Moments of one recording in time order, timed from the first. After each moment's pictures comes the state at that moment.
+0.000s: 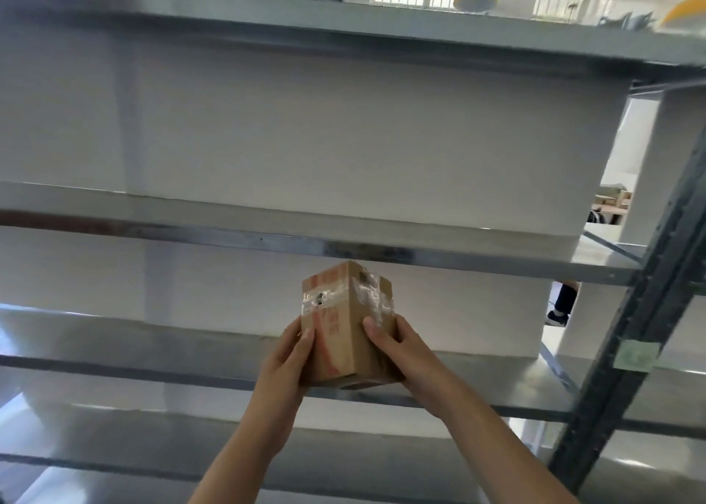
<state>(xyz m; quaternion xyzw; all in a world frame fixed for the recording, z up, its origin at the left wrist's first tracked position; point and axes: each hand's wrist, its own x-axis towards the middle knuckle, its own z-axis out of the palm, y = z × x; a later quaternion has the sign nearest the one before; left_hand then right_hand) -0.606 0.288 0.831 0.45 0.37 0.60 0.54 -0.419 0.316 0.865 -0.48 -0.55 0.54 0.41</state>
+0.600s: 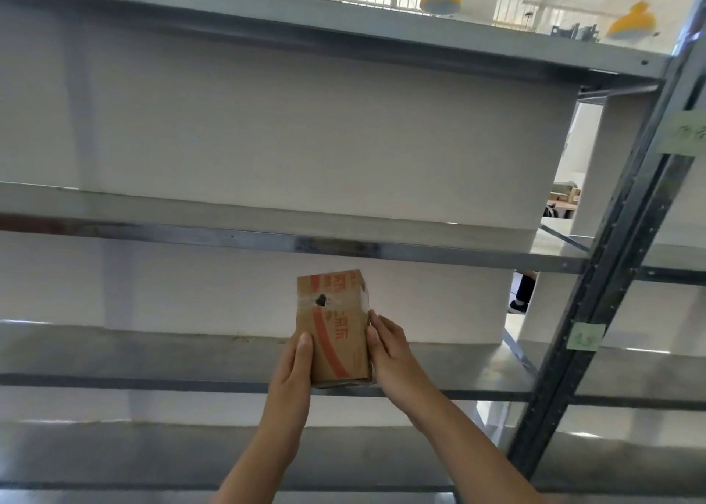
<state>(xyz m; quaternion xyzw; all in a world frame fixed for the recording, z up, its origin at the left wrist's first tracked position) -0.564 0.279 0.820 0.46 0.44 0.58 0.51 -0.416 0.287 0.857 -0.57 -0.62 0.37 0.39</state>
